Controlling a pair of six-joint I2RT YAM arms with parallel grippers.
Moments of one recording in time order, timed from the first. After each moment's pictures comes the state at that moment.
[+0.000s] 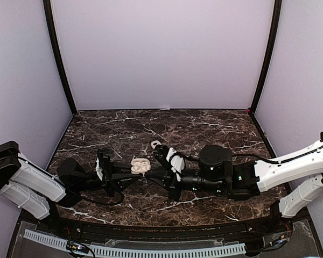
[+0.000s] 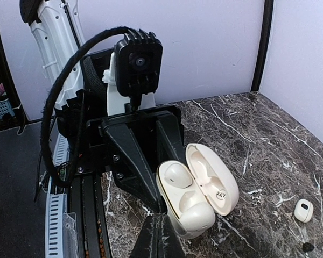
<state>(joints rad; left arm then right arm) -0.92 1.38 0.20 1.41 0.50 -0.15 1.36 1.40 0.82 0.38 0.05 0.01</state>
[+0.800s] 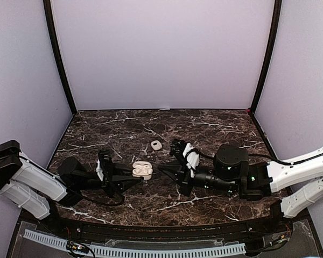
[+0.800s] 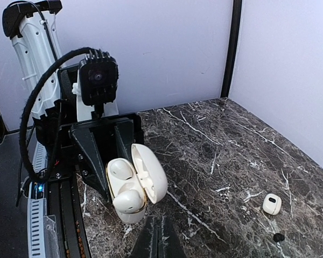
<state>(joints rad) -0.92 1.40 0.21 1.41 0.57 -0.17 1.36 1.27 0.73 0.39 0.16 -0.02</state>
